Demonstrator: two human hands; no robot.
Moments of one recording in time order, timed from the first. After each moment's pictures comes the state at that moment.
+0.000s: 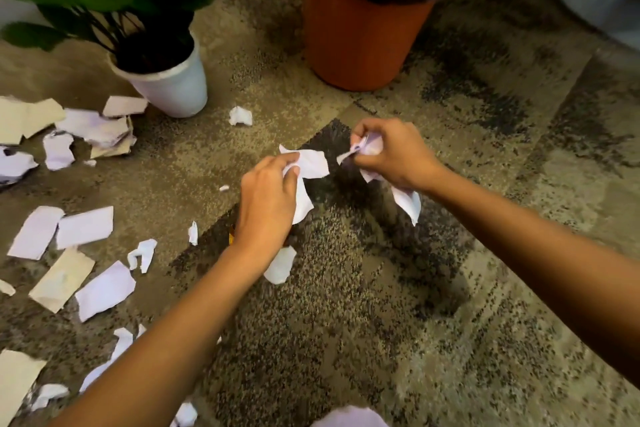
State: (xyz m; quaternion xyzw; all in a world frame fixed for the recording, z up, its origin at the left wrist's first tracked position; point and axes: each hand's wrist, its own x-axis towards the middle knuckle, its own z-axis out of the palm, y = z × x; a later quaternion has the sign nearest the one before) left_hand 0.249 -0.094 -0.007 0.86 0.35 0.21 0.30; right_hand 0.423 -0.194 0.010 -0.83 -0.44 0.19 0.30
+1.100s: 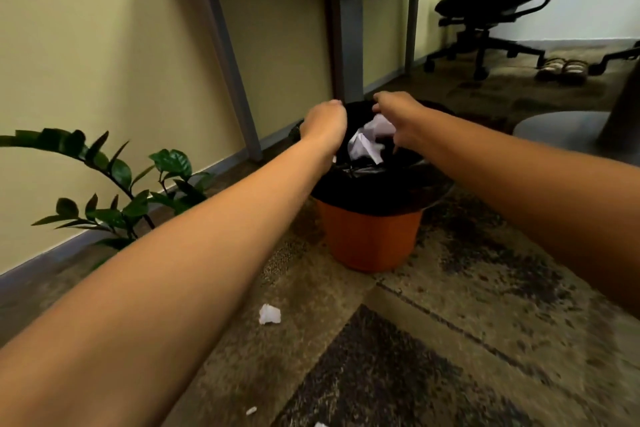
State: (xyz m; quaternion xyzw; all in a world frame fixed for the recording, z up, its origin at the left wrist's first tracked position) left_hand 0.473 0.015 0.226 0.74 0.32 0.27 0.53; right_hand 0.588 -0.030 0.217 -0.73 -0.13 0.22 0.64
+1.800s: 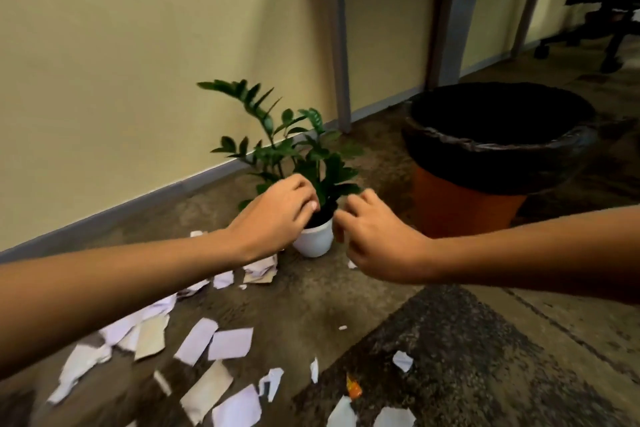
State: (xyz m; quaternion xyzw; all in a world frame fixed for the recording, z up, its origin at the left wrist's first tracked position) left_hand 0.178 0.088 0.149 0.97 0.17 0.19 0.02; right_hand 0.325 -0.048 0.128 -0.67 -0.73 -0.08 0.12
